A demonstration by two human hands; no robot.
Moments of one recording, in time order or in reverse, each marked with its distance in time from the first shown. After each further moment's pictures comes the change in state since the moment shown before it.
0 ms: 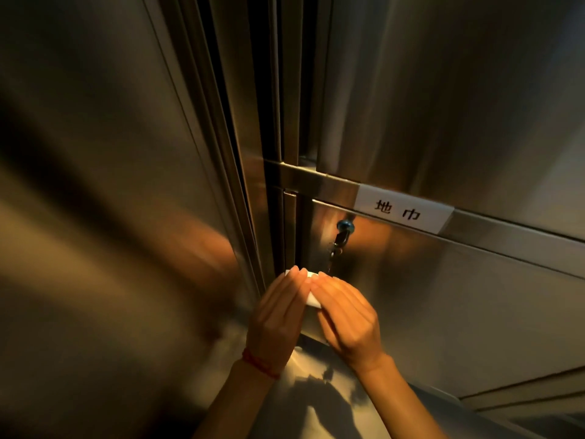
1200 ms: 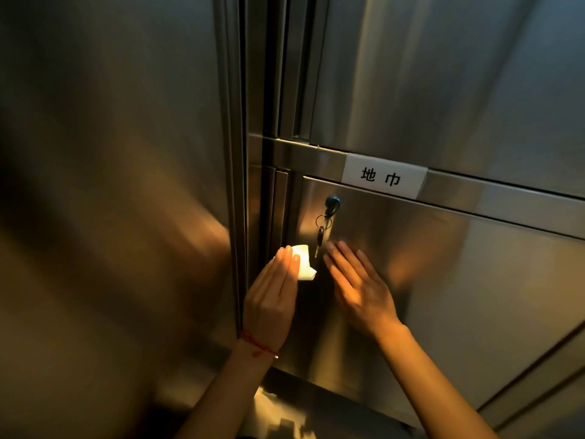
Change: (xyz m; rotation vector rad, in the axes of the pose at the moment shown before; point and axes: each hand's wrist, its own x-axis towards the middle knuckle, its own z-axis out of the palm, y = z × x) left_hand -0.021 -0.004 0.041 0.102 0.234 -0.010; right_hand -0.029 0.070 0.002 -0.707 -0.149 -0.243
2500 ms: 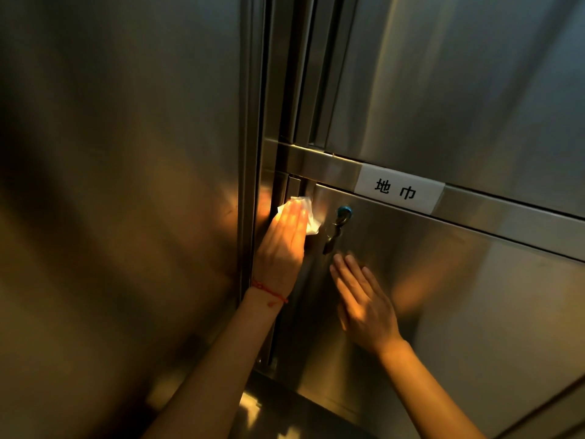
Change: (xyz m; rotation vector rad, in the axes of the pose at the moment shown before) left_hand 0.068 -0.030 0.033 0.045 0.076 -0.012; right_hand -0.002 0.000 0.009 0.126 -0.024 0.016
